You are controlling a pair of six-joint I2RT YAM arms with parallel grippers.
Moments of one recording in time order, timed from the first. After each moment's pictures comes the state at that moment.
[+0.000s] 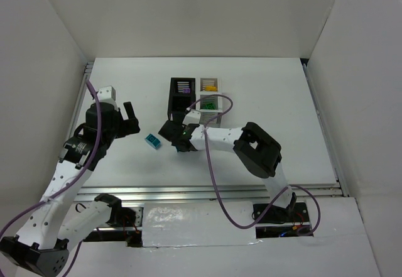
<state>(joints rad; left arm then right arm) -0.30 0.85 1.00 -0.72 -0.29 -0.40 1.02 2.07 1.46 -0.53 0.62 1.16</state>
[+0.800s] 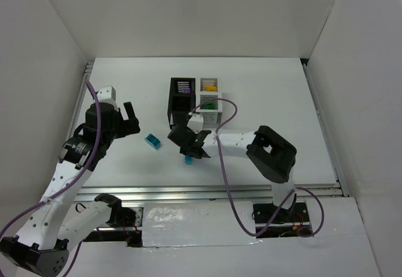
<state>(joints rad) -0.30 0.85 1.00 -0.72 -0.28 -0.40 1.03 1.94 1.23 -0.33 0.51 1.01</state>
